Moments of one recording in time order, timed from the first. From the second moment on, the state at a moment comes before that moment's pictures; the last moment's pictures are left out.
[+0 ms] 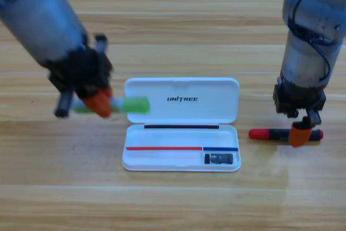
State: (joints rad) arm 0 -0.80 1.77 -1.42 0.92 0.02 0.82; arm 1 0.75 2.10 -1.57 1.01 -0.13 -0.86
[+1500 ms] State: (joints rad) arm 0 -0.91 2.11 -1.60 0.92 0.01 0.74; arm 1 0.71 2.16 -1.57 1.04 -0.09 -0.91
